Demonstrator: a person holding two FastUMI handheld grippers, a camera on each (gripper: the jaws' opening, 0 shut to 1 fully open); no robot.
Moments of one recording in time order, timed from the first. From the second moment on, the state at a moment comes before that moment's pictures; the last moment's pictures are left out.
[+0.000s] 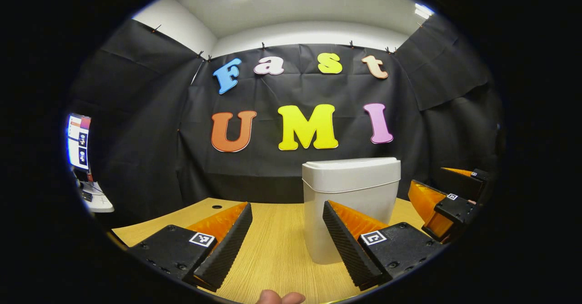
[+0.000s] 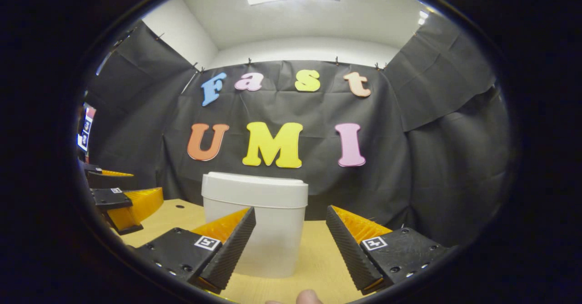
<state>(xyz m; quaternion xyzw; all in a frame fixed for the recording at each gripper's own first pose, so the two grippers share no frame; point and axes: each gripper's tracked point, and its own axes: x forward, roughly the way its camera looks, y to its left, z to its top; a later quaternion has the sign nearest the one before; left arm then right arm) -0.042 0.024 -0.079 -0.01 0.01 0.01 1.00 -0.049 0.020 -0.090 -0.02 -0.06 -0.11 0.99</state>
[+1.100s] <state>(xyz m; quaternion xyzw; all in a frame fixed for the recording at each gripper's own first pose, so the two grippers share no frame) -0.042 0.028 -0.078 -0.02 0.01 0.01 1.00 -0.049 0.022 -0.091 -0.02 -0.06 -0.11 0.99</state>
